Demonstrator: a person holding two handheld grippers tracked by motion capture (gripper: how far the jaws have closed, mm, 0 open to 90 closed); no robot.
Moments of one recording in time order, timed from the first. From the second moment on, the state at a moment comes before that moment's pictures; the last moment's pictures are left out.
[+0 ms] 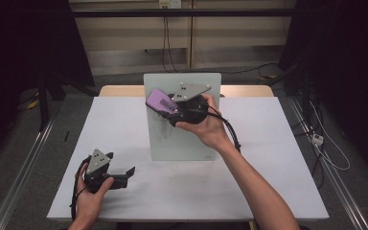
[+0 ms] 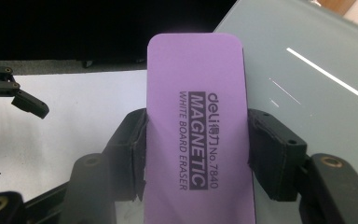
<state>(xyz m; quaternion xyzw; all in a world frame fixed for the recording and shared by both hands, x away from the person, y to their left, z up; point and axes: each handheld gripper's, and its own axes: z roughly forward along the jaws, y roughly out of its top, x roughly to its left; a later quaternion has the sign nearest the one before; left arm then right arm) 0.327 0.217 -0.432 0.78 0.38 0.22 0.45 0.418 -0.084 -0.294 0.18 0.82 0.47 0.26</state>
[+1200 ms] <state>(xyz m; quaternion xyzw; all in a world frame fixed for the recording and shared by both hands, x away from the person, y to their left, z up) 0.326 0.216 -0.432 0.78 0.38 0.22 0.45 0.421 -0.081 -0.290 0.18 0.82 0.47 0.26</state>
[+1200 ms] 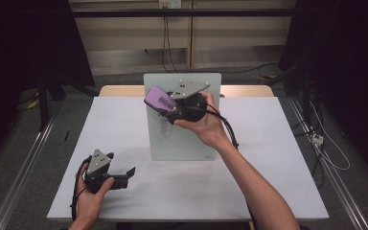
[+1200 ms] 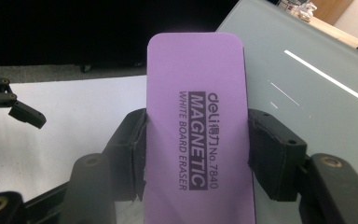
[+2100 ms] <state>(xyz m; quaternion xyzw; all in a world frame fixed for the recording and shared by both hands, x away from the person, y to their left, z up) 0.327 0.215 -0.433 0.78 0.38 0.22 0.45 0.408 -0.054 -0.339 0.16 0.86 0.43 0.21</state>
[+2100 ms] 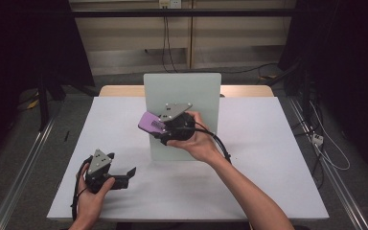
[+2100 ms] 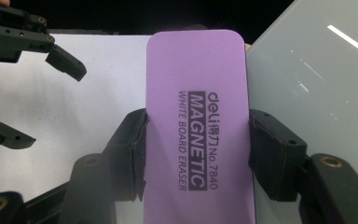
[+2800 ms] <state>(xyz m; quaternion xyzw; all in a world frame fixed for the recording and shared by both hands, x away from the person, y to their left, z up) 0.327 0.215 -0.434 0.78 0.38 0.22 0.45 0.406 -0.105 -0.316 0.20 0.83 0.46 0.25</state>
